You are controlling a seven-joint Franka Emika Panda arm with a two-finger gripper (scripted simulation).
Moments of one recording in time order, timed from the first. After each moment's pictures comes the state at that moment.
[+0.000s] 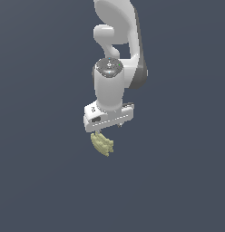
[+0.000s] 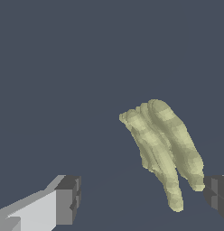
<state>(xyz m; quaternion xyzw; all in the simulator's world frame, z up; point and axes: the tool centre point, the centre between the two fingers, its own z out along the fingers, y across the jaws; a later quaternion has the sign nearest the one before) 0.021 -0.013 0.166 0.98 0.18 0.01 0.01</state>
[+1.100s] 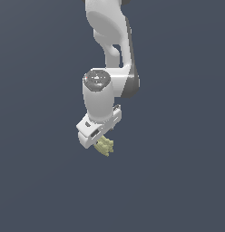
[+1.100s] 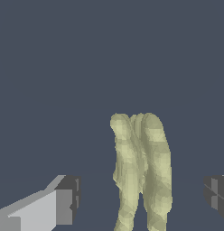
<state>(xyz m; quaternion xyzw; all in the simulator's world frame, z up) 0.046 -0.040 0.147 0.92 0.39 0.00 0.00</state>
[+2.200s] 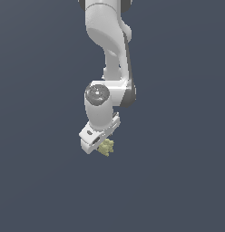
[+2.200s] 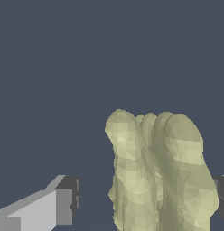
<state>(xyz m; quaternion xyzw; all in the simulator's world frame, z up) 0.048 -0.042 0.100 0.91 0.41 0.00 0.00</state>
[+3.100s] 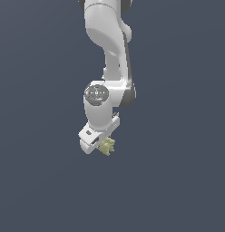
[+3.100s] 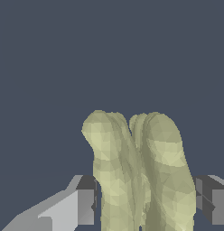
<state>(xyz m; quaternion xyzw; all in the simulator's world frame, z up) 0.049 -0.045 0.100 0.91 0.41 0.00 0.00</state>
